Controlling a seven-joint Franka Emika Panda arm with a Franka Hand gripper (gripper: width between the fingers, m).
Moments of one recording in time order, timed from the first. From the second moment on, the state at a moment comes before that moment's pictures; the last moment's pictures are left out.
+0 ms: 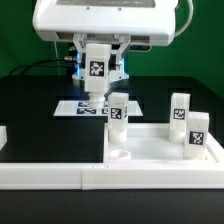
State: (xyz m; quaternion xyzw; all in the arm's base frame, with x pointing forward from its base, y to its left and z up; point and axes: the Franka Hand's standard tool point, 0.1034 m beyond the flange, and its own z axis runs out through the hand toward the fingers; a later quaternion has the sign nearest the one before) arm 0.602 -0.029 0.151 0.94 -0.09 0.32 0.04
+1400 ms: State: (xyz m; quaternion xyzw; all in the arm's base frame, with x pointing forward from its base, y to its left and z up) arm 0.605 0.003 0.087 0.95 -0.06 0.29 0.05
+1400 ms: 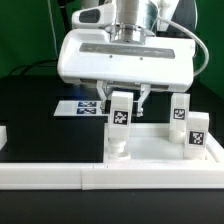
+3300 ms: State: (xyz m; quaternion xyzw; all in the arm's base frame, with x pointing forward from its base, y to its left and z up) arm 0.602 0.006 0.072 0.96 -0.02 0.28 0.07
